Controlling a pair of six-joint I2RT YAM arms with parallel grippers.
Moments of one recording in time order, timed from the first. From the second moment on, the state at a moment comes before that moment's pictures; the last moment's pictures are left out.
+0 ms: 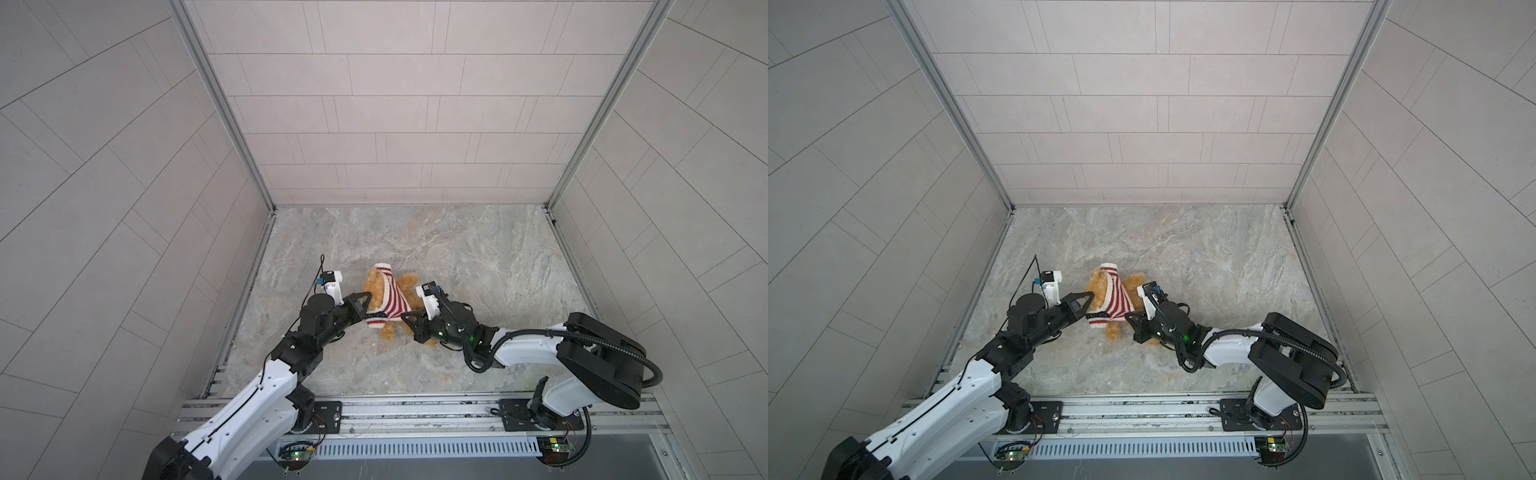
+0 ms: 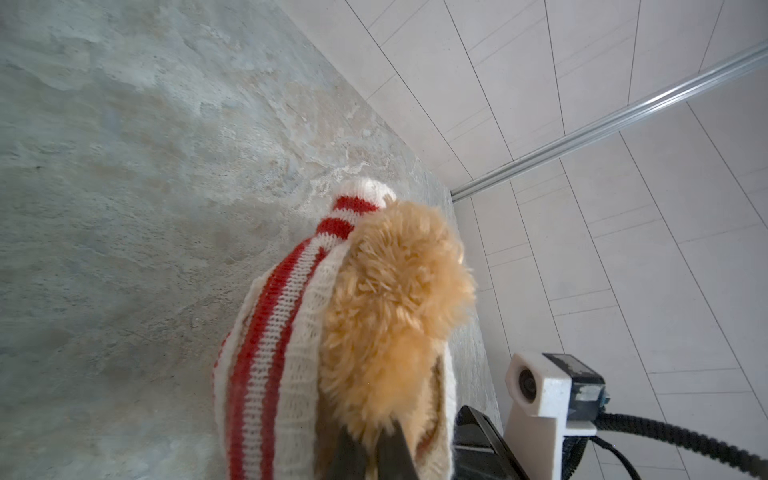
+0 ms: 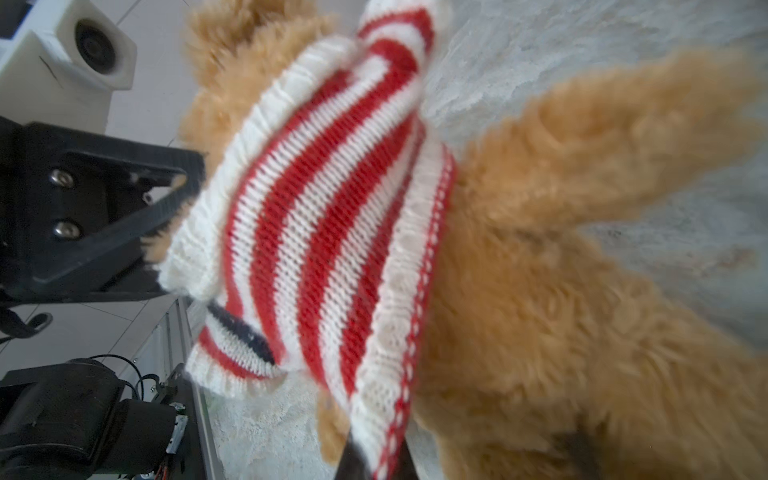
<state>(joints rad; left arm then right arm) -0.46 0.76 0.34 0.08 0.17 -0.92 0.91 1.52 0.48 0.67 -0.06 0.63</state>
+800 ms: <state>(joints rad) -0.29 0.71 0.27 0.16 0.41 -1.06 0.92 1.40 0.54 0.31 0.08 0.58</state>
